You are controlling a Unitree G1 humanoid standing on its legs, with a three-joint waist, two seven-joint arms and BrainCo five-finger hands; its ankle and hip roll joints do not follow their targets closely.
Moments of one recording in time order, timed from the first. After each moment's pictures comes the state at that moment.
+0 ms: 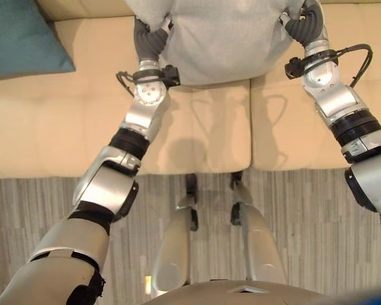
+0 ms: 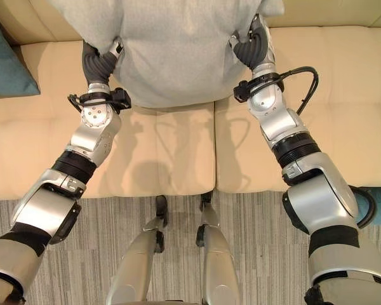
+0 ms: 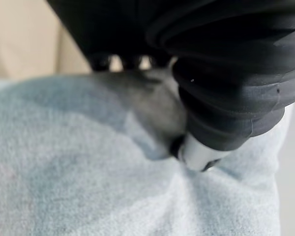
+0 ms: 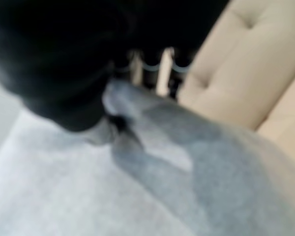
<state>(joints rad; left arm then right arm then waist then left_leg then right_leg) -1.10 0.41 -0.40 0.73 -0.56 -0.34 0.48 -1.22 -0.59 0.56 0.77 0.14 -0.18 -0.38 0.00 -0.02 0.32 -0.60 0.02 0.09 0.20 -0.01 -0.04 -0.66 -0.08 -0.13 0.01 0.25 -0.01</state>
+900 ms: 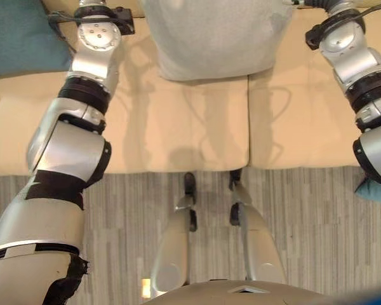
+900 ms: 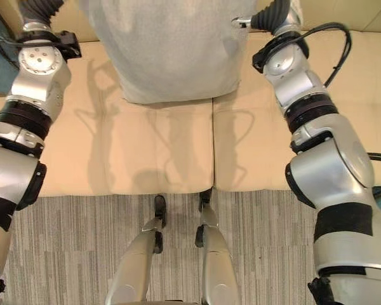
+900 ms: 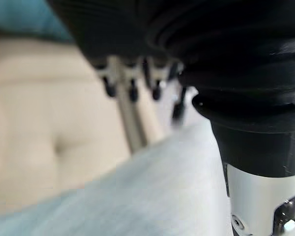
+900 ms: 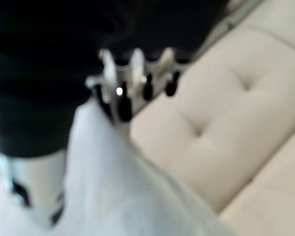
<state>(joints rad) -1.41 0.65 -0.49 1.02 -0.58 -0.32 0.43 -1.49 -0.67 0.72 1.08 0.19 -0.13 -0.37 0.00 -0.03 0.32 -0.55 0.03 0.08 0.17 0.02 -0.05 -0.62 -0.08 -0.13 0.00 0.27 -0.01</state>
